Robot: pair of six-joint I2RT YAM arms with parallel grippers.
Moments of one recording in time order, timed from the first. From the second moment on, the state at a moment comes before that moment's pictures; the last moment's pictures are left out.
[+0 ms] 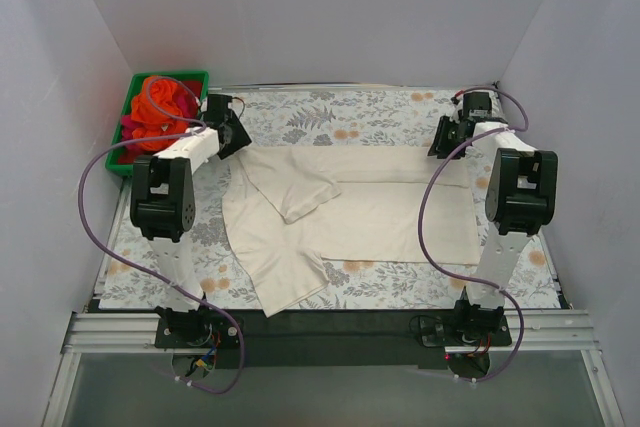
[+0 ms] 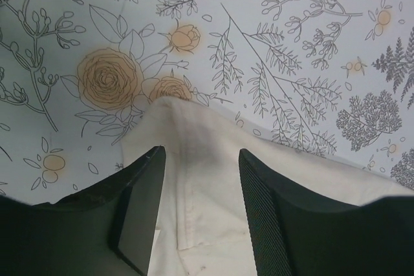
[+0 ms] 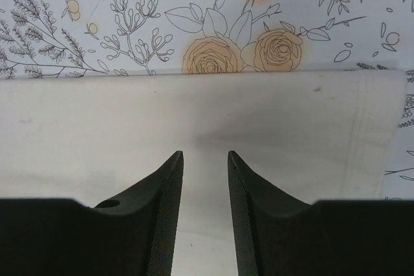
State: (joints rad) left arm -0.12 2.01 1.44 -0.31 -0.14 -0.59; right arm -0.05 2.01 1.45 -0.42 -0.25 0.19
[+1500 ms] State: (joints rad) left arm -0.02 2.05 1.42 -0.11 0.00 -0.49; right arm -0.20 2.14 1.60 -0.35 -0.31 0.19
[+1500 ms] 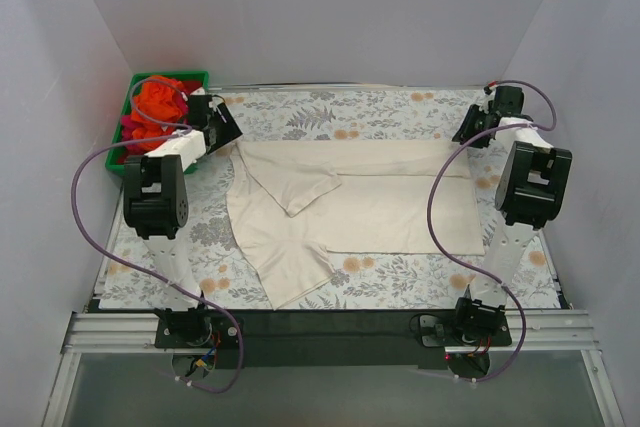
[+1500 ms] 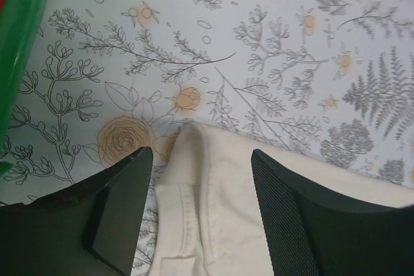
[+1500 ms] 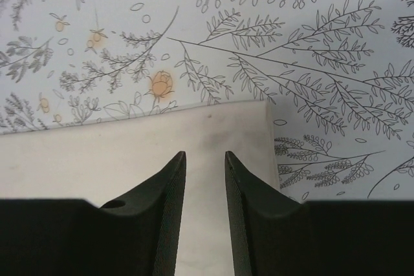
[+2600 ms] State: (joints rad) left arm -0.10 2.25 1.64 -0.18 -0.07 -0.57; right arm -0.20 2.26 1.67 -0.29 -0.38 0.26
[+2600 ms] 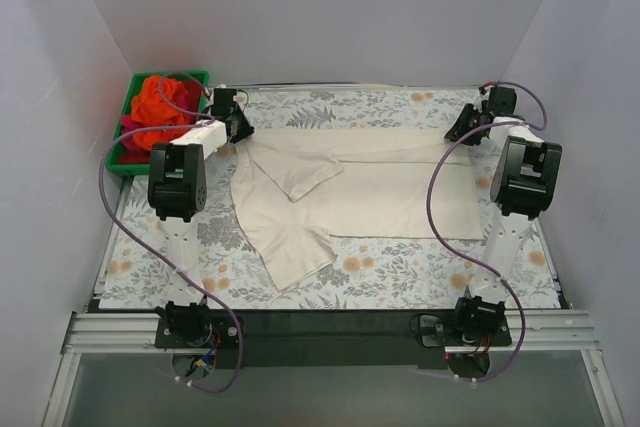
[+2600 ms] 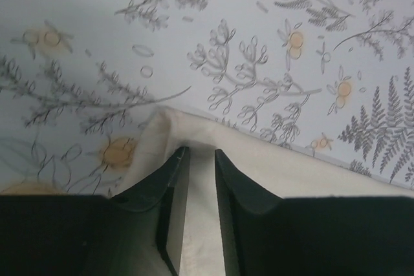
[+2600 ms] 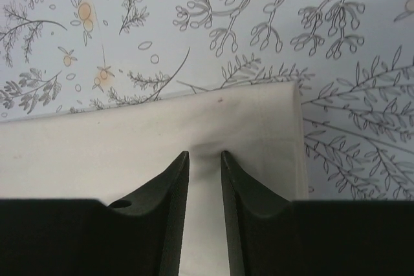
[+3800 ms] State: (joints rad) left arm -0.60 1.91 1.19 -0.10 -0.15 -0.20; right arm 0.15 1.53 0.89 -0.19 -0.36 0.32
